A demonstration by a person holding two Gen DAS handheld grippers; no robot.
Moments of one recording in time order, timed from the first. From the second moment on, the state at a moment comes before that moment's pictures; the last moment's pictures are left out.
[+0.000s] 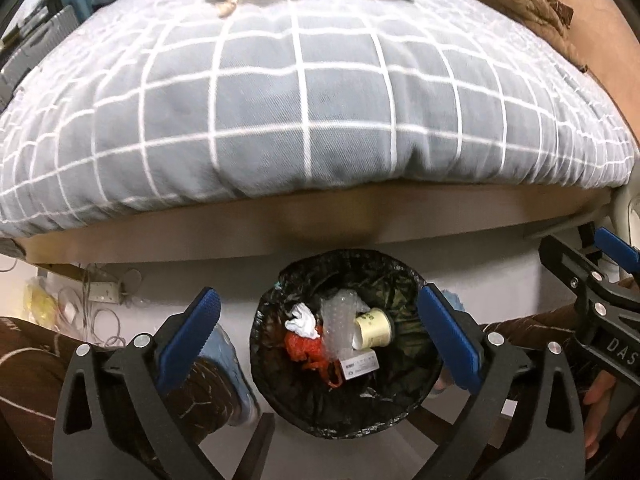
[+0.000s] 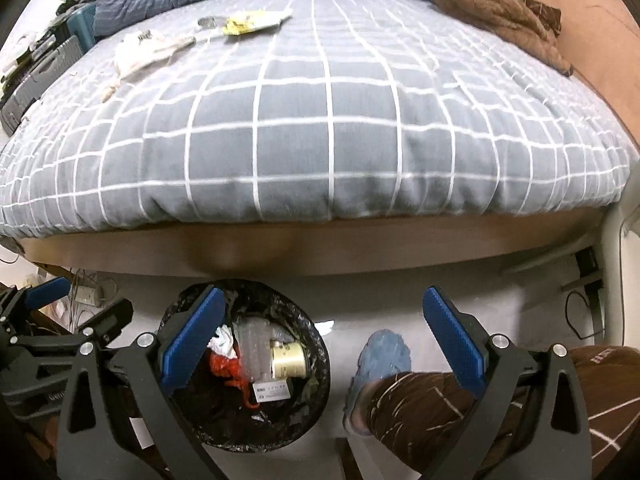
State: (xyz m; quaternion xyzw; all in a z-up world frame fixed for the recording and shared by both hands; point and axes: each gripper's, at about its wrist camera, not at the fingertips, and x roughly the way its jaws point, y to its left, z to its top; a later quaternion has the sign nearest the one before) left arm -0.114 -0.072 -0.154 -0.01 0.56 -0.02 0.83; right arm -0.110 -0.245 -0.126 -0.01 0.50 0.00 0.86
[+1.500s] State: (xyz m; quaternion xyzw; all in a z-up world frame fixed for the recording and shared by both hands) left arm 0.091 0.012 -0.028 -0.03 0.44 0.05 0.89; right arm 0.082 -0.197 -0.015 -0.05 0.39 0.04 0.92
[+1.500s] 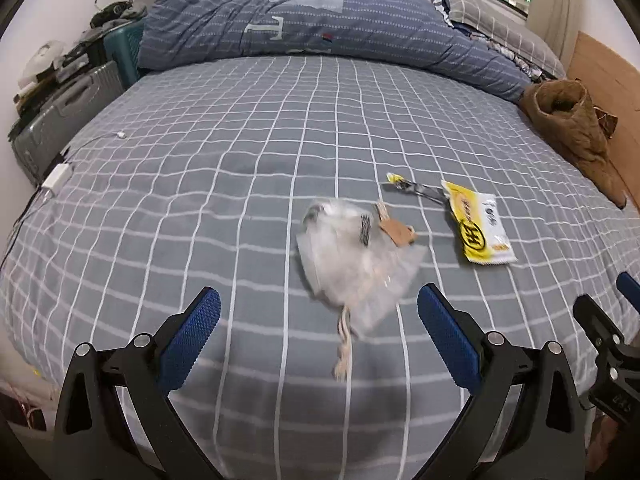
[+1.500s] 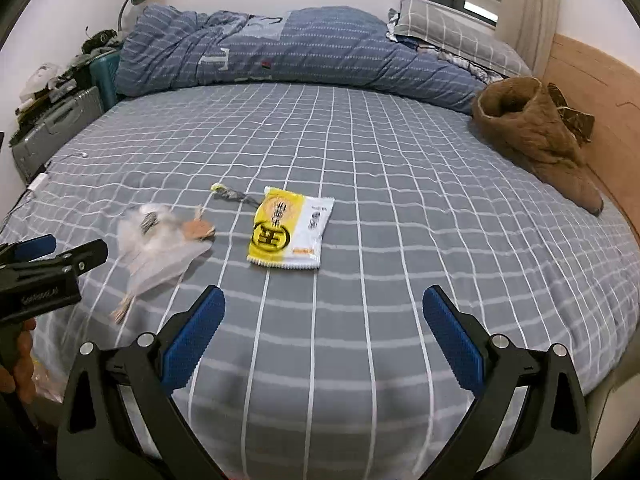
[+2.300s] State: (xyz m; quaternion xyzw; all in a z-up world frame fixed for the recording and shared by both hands) left arm 0.174 0.003 -0.081 0.00 0.47 0.02 0.88; right arm 0.221 -0.167 -0.090 -0.02 0.46 0.07 0.89
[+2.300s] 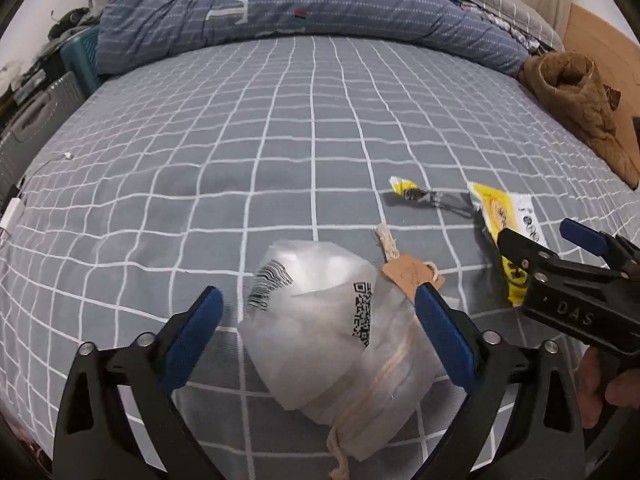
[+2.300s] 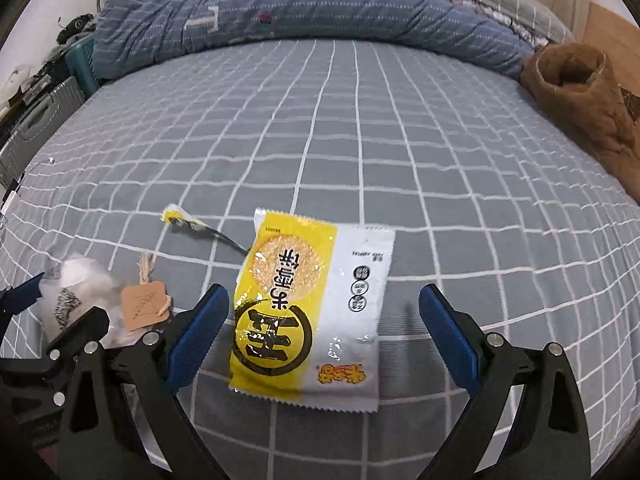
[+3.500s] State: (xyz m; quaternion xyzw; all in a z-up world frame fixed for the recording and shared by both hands) left arm 0.164 0.012 -0.081 -0.03 0.47 0.00 0.88; right arm 0.206 -0.174 -0.080 -0.03 0.45 0.05 0.89
